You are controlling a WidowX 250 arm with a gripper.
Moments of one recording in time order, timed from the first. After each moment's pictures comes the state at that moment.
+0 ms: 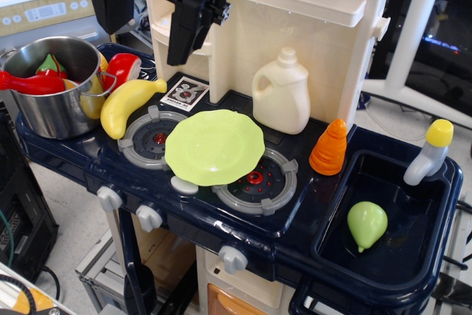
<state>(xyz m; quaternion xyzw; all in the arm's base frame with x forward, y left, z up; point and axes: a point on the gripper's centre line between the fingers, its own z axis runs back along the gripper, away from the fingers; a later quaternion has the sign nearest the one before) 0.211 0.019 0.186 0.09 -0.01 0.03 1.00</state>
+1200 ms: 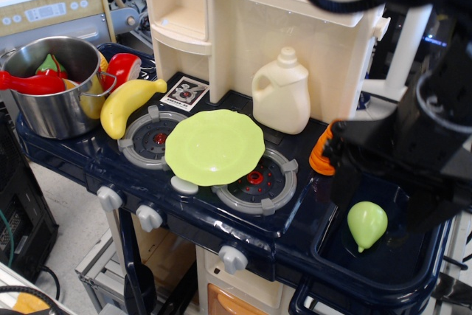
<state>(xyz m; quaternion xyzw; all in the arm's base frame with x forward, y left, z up) 0.234 -0.154 0.089 0.06 -0.06 0.12 0.99</state>
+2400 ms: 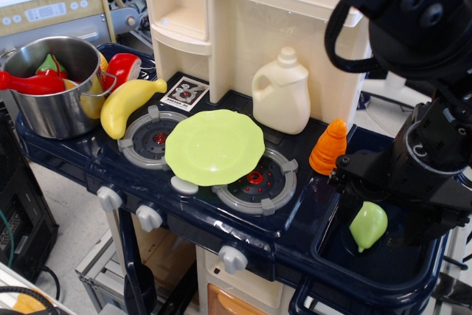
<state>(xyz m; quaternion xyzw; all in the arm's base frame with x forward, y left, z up) 0.259 -0.155 0.043 0.06 -0.09 0.11 0.99</state>
